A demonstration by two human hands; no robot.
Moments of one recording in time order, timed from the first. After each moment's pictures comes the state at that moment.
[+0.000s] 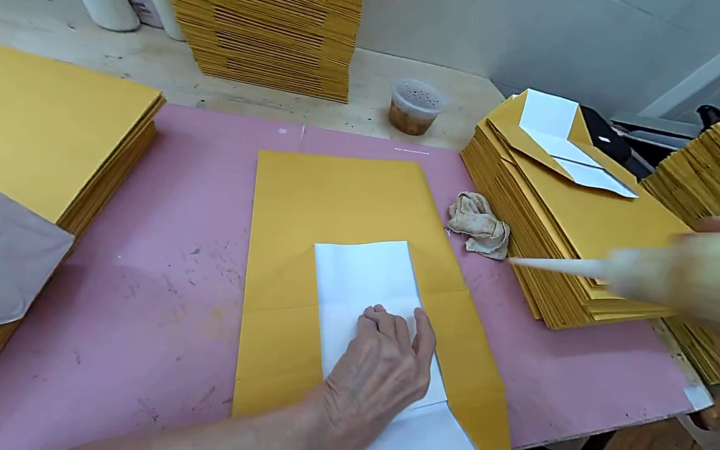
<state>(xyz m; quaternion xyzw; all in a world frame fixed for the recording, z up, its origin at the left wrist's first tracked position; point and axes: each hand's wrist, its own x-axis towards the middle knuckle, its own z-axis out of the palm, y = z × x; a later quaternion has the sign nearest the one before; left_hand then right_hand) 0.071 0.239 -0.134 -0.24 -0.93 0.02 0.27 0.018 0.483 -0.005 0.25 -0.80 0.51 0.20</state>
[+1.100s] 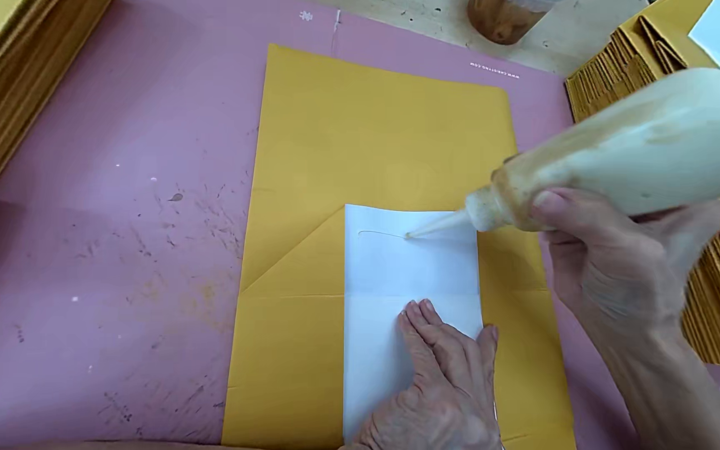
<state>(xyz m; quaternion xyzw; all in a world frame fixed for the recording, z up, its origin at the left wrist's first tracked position) 0.092 0.258 -0.124 -0.23 -0.96 0.09 0.12 -0.064 0.370 -0.086 0.26 -0.71 0.65 0.05</state>
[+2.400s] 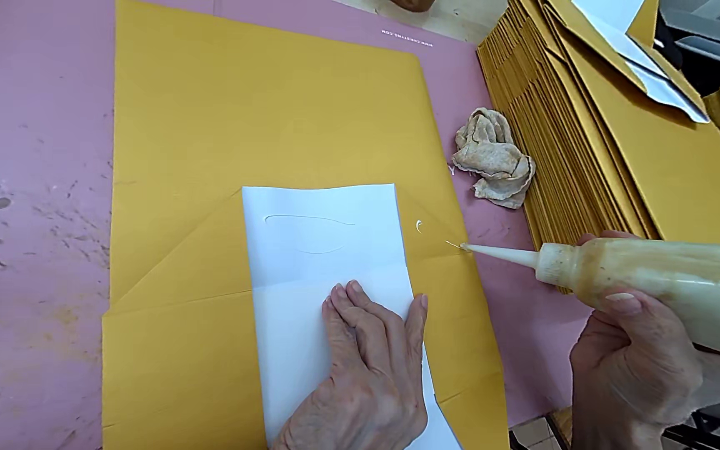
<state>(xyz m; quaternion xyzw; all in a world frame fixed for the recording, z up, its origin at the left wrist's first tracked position) 0.091 0.257 -0.130 -0.23 -0.96 0.07 0.15 0.006 0.474 -0.107 0.08 -0.70 0.60 0.36</state>
